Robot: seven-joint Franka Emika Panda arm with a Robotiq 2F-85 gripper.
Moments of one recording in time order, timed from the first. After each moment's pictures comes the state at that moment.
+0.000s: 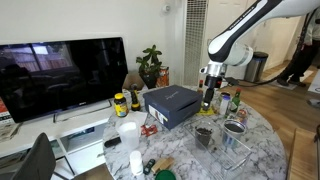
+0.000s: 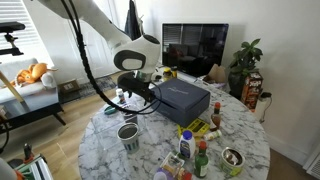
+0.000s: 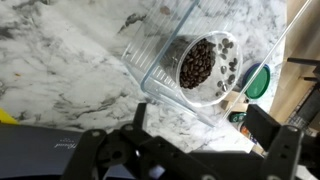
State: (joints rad) arm -0.09 0.17 0.10 -2.32 0.55 2.37 -0.76
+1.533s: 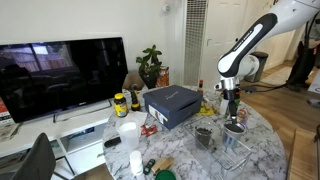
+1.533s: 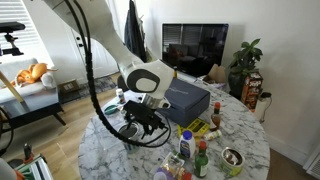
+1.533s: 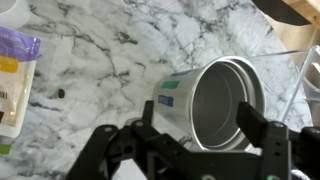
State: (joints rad) arm -0.13 0.29 -0.05 -2.36 0.28 2.19 -0.76
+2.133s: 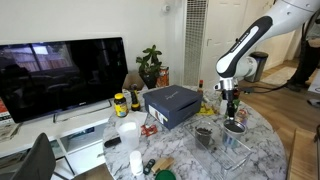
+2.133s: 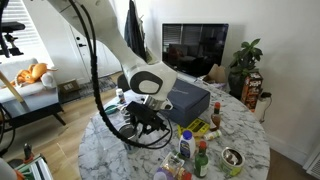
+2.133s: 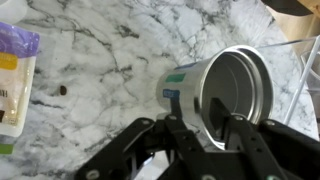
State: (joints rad) arm -0.15 0.32 -0.03 -2.33 0.30 2.19 -0.76
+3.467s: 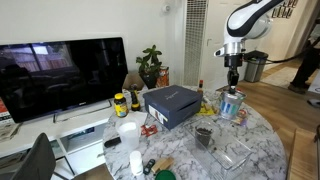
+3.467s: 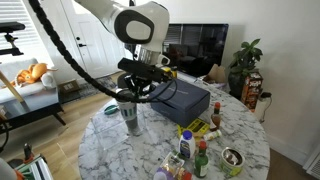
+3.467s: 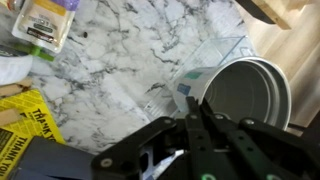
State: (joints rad) arm -0.12 -0.06 -0.04 -2.30 0.22 1.96 -0.80
